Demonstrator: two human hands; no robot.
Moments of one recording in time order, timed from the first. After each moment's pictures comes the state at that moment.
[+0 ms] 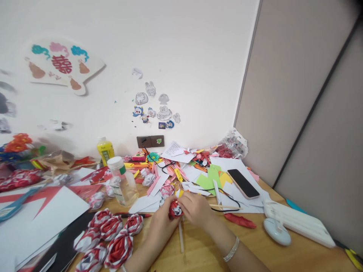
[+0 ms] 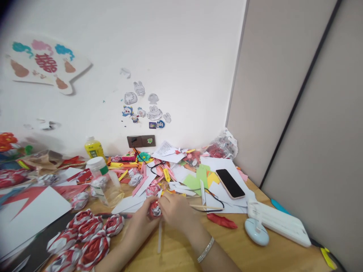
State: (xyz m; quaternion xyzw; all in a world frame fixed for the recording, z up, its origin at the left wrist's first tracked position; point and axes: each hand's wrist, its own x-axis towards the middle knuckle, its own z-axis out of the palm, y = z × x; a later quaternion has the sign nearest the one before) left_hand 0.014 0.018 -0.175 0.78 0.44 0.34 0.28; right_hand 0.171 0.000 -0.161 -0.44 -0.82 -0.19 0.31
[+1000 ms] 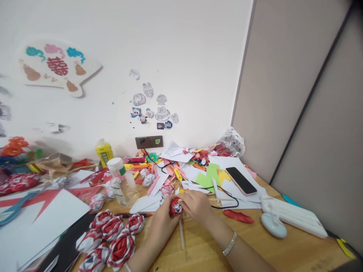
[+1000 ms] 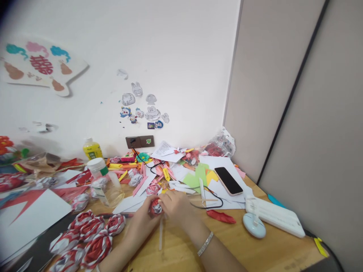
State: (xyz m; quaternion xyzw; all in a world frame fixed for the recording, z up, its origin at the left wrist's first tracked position) left_hand 0.014 0.019 -0.174 0.78 0.44 0.34 0.26; right_hand 0.169 0.000 -0.163 -0.43 -0.79 -0.23 0.36
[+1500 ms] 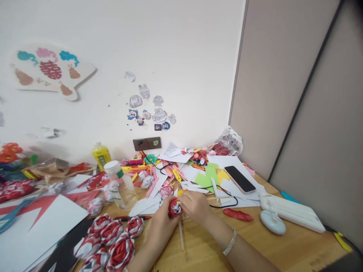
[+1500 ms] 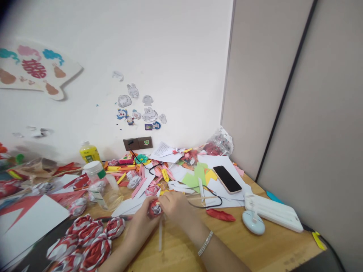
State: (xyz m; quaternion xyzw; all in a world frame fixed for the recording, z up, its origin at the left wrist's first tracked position) left_hand 0.015 0.019 -0.172 0.78 0.45 0.34 0.25; right_hand 0.170 0.004 -0.169 -0.44 -0.80 -0.24 0.33
